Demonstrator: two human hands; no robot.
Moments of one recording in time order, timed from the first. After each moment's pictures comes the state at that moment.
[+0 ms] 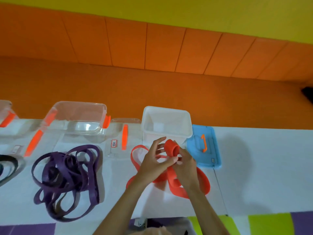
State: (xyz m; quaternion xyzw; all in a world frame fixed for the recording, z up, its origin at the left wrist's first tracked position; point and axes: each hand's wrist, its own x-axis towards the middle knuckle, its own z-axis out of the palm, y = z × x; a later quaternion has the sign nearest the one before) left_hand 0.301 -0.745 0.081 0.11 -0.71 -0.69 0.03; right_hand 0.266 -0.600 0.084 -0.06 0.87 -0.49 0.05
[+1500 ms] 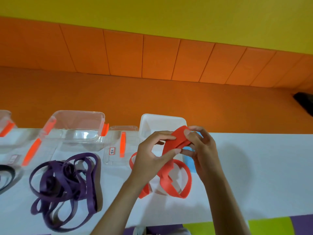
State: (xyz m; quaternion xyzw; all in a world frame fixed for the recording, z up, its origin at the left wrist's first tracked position) left_hand 0.310 -0.750 0.195 -0.01 -0.75 -0.63 0.20; right_hand 0.250 -0.591 0.228 -0.02 0.65 -0.75 0.10
